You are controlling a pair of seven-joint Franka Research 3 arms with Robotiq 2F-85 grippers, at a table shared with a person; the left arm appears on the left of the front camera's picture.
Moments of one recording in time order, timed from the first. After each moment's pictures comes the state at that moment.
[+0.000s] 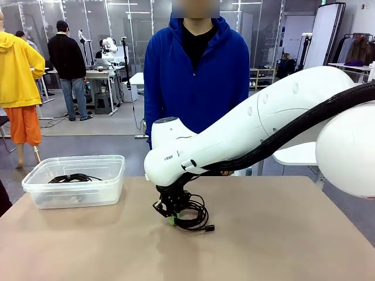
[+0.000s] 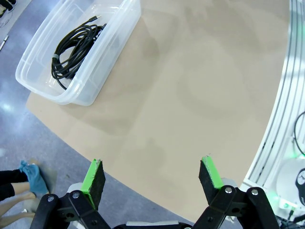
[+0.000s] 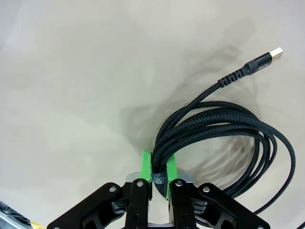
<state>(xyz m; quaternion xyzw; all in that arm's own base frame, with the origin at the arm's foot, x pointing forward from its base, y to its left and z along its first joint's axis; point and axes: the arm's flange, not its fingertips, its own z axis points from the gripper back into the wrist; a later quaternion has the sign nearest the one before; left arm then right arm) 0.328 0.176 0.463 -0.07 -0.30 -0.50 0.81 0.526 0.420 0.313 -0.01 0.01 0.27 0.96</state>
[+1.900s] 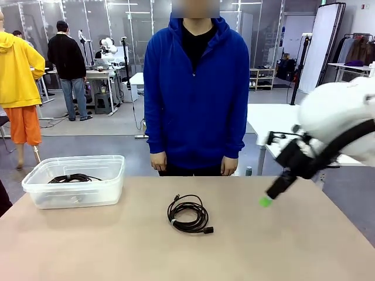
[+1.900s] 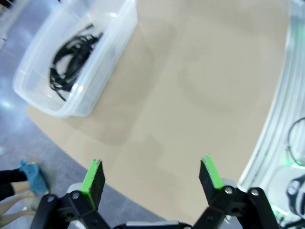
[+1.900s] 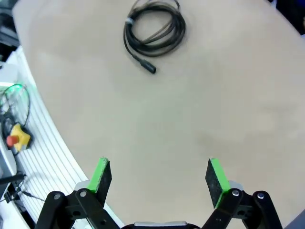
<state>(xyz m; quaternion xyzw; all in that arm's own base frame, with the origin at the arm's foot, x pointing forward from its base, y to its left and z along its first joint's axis) 0.331 0.139 0.483 -0.07 -0.29 -0.49 0.82 0.401 0.071 0.444 0.19 -0.16 0.38 0.89</state>
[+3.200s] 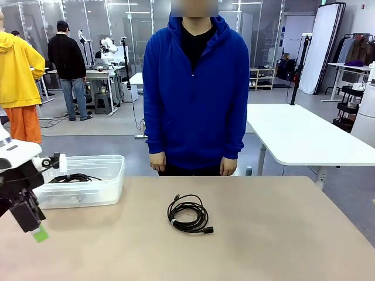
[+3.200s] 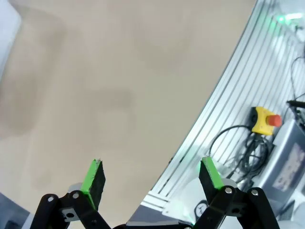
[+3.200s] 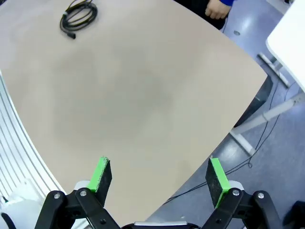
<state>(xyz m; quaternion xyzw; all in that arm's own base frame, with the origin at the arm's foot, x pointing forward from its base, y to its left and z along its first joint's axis) 0.332 -0.078 0.455 -0.12 -0.06 -0.47 0.87 0.327 -0.182 0.451 0.11 -0.34 0.37 0.86</state>
